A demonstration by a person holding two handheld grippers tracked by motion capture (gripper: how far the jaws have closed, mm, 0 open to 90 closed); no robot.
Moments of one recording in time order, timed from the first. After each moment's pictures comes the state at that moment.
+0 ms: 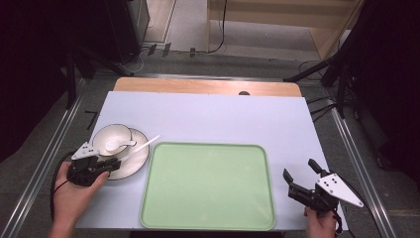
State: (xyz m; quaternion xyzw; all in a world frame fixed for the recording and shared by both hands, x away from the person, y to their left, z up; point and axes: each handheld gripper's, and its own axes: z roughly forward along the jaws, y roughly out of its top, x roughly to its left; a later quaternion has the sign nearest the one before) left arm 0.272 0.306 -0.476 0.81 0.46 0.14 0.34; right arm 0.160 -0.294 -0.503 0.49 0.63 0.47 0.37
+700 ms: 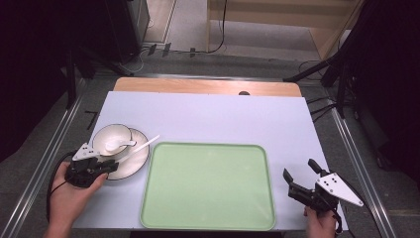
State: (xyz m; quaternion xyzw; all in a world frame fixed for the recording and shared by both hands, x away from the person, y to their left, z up) left arm 0.267 0.308 -0.470 0.82 0.46 0.16 0.31; right arm 0.161 -0.295 -0.504 0.50 0.63 0.47 0.36
